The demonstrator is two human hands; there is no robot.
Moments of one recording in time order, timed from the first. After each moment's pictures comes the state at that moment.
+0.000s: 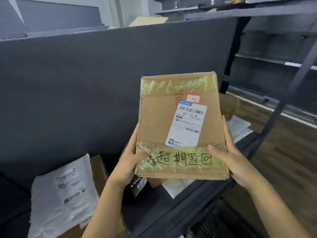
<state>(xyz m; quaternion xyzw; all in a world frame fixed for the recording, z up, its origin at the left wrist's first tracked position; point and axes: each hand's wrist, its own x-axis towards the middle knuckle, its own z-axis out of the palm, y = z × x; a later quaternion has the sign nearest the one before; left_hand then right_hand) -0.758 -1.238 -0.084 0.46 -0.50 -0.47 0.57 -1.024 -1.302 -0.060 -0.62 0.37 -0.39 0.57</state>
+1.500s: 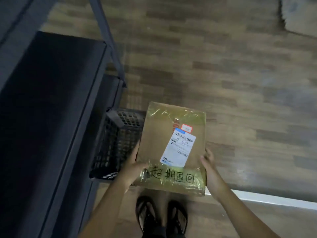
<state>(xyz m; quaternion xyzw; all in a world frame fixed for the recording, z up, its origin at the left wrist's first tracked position) -1.134 -1.291 -0.610 0.55 -0.47 -0.69 0.06 -1.329 -1.161 -0.627 -0.02 0.67 -0.54 0.50</state>
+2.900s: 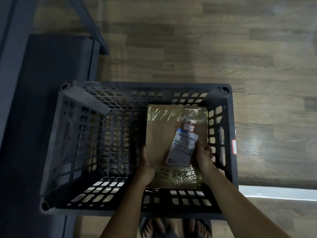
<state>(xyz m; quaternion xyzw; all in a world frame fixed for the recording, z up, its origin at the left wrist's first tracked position) -1.165 -1.289 -0.894 0.61 -0.54 -0.57 -0.14 -1.333 -1.214 -0.900 0.14 0.83 -0.26 0.47</state>
